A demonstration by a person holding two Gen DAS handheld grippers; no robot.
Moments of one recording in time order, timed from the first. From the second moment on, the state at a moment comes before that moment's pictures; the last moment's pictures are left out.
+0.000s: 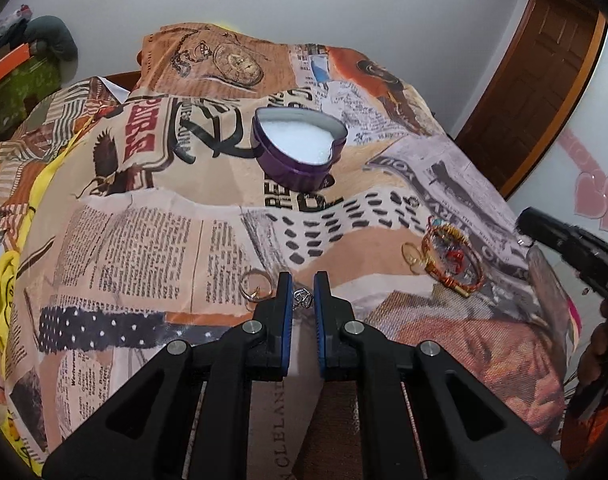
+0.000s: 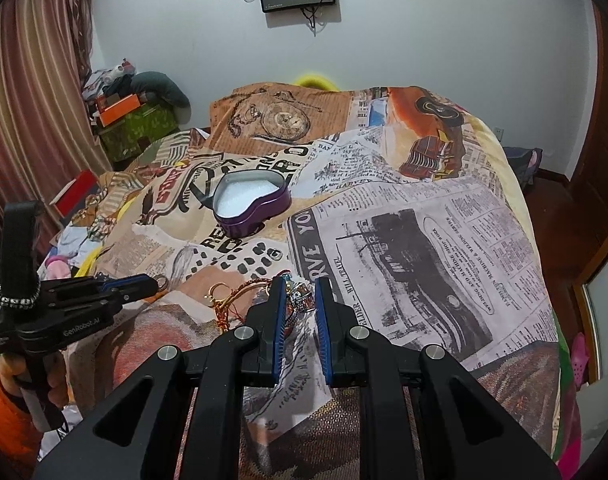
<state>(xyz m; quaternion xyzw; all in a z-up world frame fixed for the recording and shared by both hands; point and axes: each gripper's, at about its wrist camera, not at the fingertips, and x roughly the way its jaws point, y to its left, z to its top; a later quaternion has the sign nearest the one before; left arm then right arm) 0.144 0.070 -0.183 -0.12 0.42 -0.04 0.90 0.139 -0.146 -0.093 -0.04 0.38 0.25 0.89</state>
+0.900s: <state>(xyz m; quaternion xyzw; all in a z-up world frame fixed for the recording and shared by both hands) 0.265 0.097 -0.167 -0.13 0.42 -0.12 0.89 0.236 -0.073 -0.079 -0.10 0.39 0.33 0.86</state>
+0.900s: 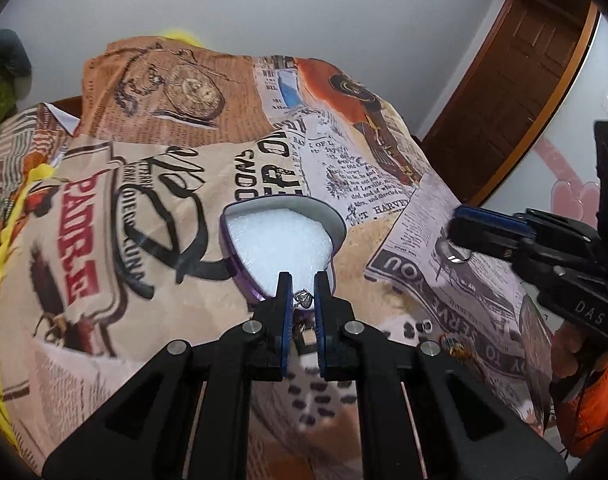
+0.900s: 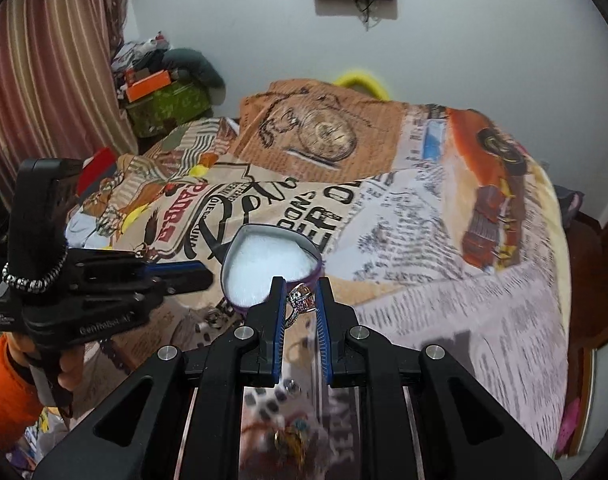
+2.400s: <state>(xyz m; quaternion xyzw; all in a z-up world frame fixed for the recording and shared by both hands) 0.249 0.130 -0.163 -0.09 0.44 -0.06 0.89 0.272 -0.048 -0.090 -0.11 0.44 0.33 0.83</state>
